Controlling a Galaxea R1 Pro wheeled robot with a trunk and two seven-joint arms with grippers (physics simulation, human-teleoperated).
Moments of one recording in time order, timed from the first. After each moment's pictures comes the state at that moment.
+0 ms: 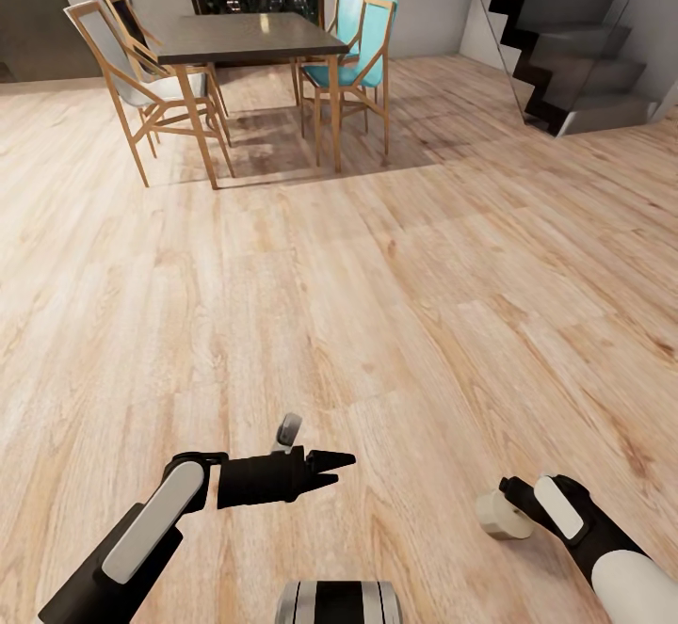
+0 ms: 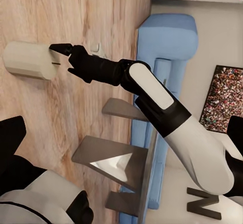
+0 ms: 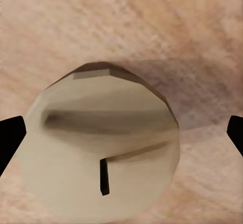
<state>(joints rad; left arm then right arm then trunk) -0.40 0.18 -0.40 -1.45 1.38 1.00 -0.15 -0.62 -0.24 -0.02 -0.52 -0.74 0.46 -0.34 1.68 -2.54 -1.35</state>
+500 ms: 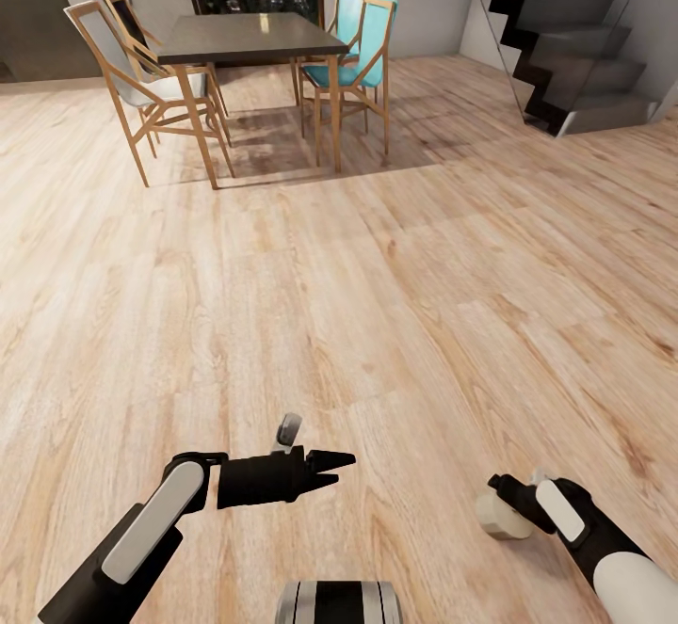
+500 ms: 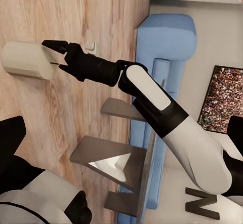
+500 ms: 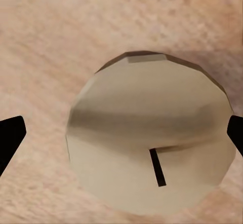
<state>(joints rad) -0.40 0.18 -0.40 -1.45 1.39 1.00 -0.15 -0.62 -0.25 -0.02 -0.50 -0.74 0.47 -0.20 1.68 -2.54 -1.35</state>
